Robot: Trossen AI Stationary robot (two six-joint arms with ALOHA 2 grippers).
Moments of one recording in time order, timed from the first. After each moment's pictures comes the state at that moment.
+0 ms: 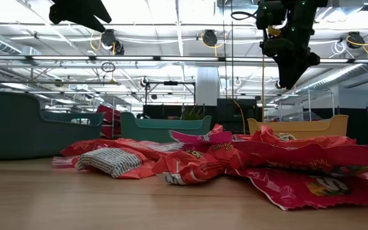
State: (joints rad) left arm -0.37 1.03 1.00 -0.79 -0.74 -0.75; right arm -0.50 1.29 1.17 -1.15 0.11 0.38
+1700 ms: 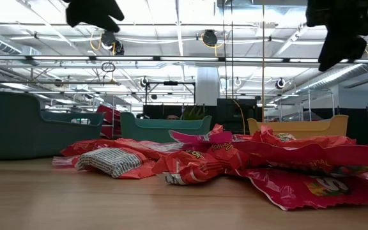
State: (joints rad) left arm -0.37 1.15 1.00 -0.60 -0.57 -0.58; right arm 0.19 0.83 0.84 -1.00 0.23 0.77
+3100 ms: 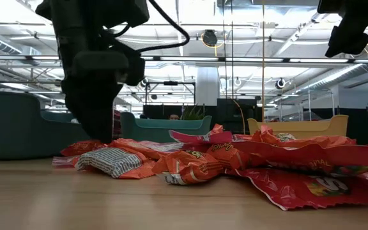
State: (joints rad) left arm -0.27 1.72 1.00 -0.58 -0.10 -0.83; right arm 0.19 0.68 0.83 -0.99 0.15 0.60
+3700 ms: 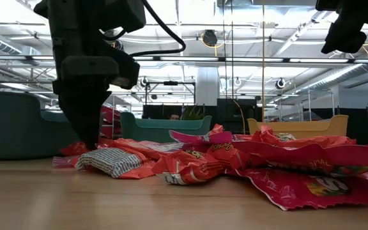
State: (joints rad) left arm -0.28 1.72 1.00 -0.64 -0.08 -0.83; right arm 0.19 0.68 0.83 -0.95 0.15 0.60
